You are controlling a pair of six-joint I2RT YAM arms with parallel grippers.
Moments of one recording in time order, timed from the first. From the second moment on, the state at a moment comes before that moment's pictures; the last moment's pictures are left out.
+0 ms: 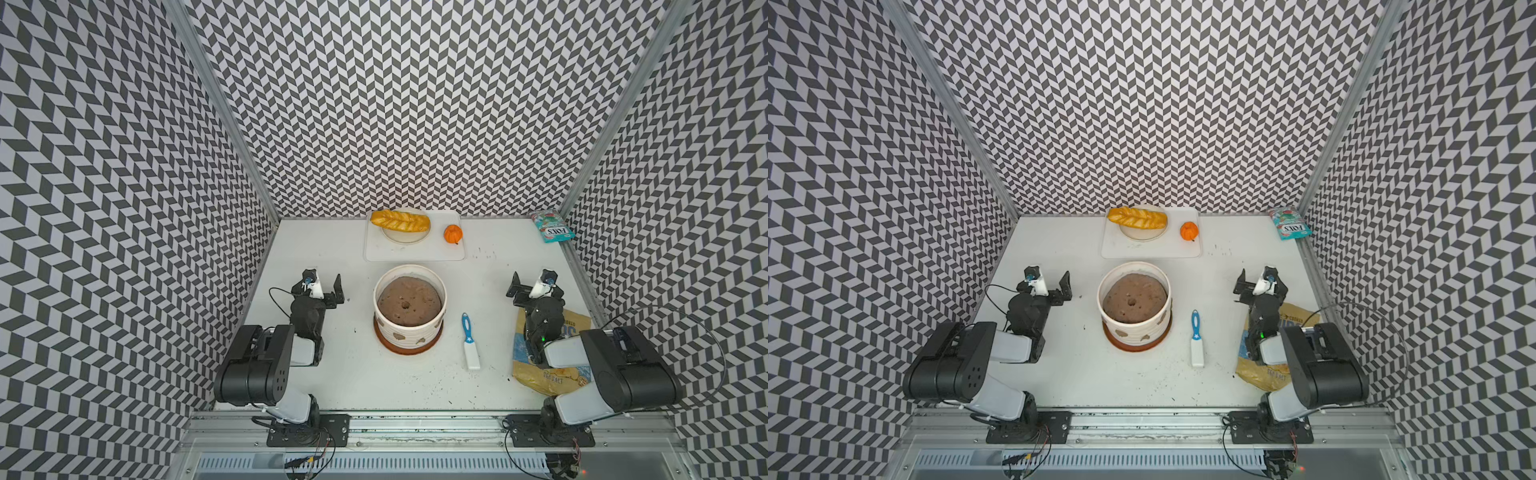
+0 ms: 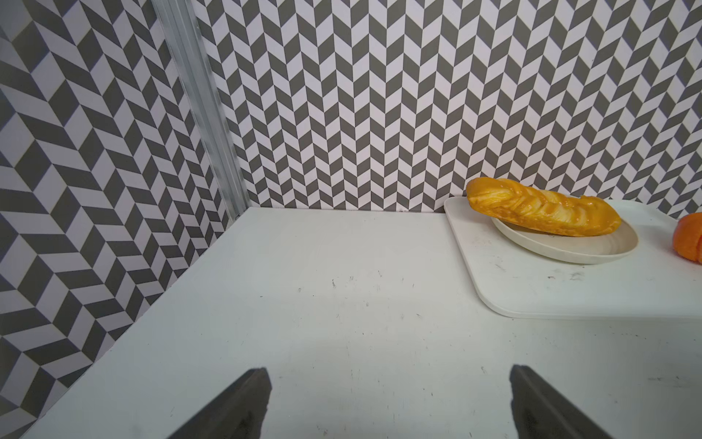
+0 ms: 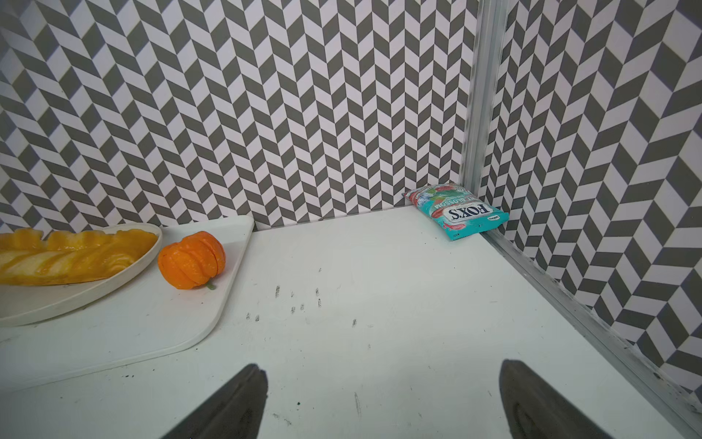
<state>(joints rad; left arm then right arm) -0.01 1.55 0.26 1.18 -0.03 -0.01 0.09 1.52 0.24 1.18 0.31 0.09</state>
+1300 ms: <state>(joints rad) -0.33 1.06 0.73 0.17 -0.11 -0.48 0.30 1.11 0.68 0.08 -0.03 0.26</state>
